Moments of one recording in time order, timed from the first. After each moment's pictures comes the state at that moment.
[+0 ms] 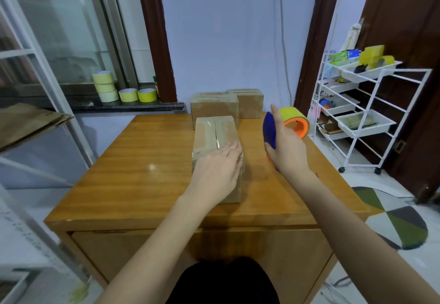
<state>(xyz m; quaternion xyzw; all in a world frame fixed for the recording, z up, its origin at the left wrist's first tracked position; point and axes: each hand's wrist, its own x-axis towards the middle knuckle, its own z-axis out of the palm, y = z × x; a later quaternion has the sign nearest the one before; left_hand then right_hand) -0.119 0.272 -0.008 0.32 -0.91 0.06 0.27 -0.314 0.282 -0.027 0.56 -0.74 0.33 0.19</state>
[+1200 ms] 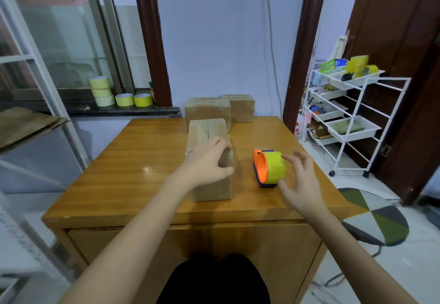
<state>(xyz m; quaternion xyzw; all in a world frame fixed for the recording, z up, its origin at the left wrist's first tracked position) -0.115 0.266 0.016 0.34 -0.92 -0.11 0.15 -0.331 0.369 -0.076 0.55 -0.72 0.42 0.06</state>
